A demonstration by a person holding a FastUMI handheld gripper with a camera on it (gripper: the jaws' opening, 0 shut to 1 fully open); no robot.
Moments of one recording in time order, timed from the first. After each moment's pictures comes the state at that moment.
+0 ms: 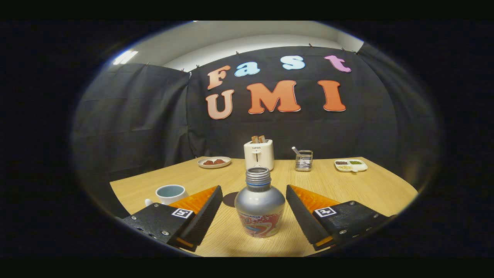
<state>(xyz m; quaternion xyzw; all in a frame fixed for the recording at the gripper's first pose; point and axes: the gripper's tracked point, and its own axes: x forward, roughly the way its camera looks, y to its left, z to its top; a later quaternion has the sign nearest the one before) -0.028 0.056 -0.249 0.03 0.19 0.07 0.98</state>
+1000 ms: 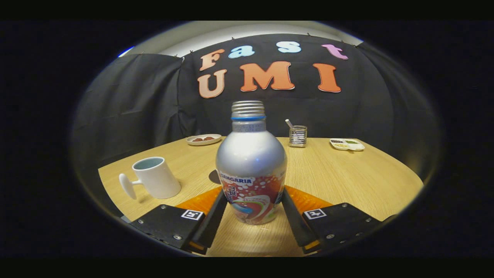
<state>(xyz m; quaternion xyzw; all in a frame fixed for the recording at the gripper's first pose) -0.044 0.050 -0.324 0.01 0.27 0.04 0.96</state>
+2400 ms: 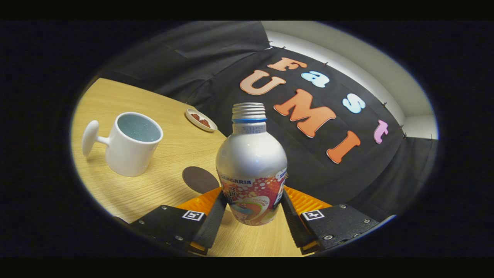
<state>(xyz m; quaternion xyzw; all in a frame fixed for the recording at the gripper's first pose) 0.006 0.081 -0.277 -0.41 0.17 0.04 0.90</state>
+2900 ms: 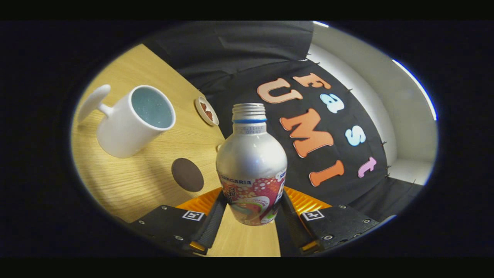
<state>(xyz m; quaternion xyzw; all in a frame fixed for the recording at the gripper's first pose) 0.012 0.097 -0.259 -0.56 0.12 0.04 0.82</state>
